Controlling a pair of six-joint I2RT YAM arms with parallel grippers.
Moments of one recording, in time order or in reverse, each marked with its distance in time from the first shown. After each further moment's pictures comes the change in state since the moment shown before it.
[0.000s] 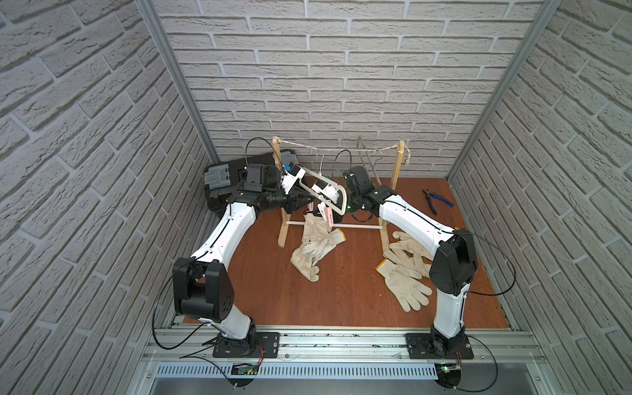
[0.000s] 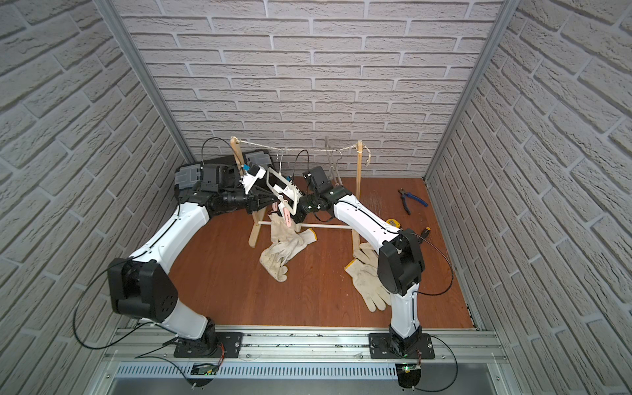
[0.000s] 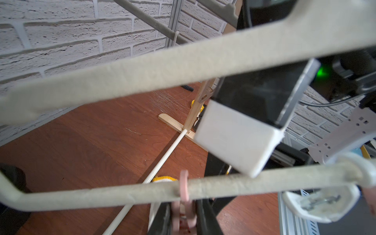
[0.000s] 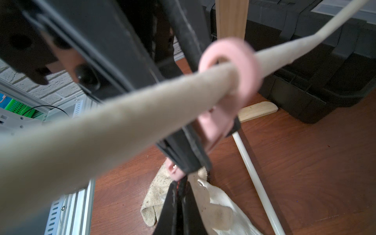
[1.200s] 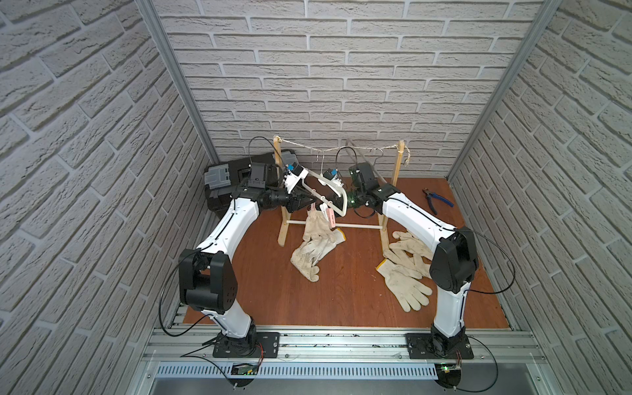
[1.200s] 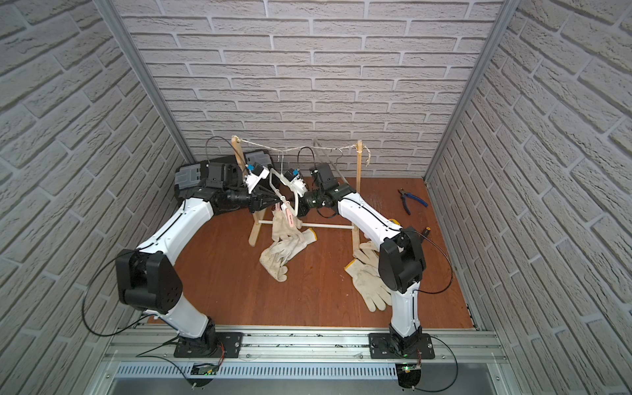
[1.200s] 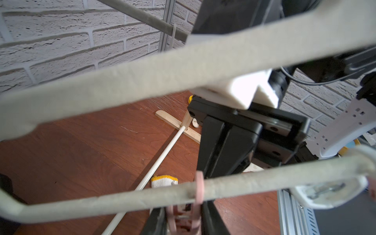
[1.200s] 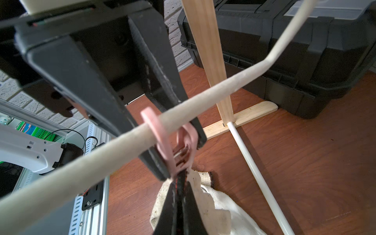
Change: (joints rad) left arm -0.010 0.058 0.048 -0.048 0.011 0.050; right arm -0.054 0.007 -0.006 0.075 -0.072 0.143
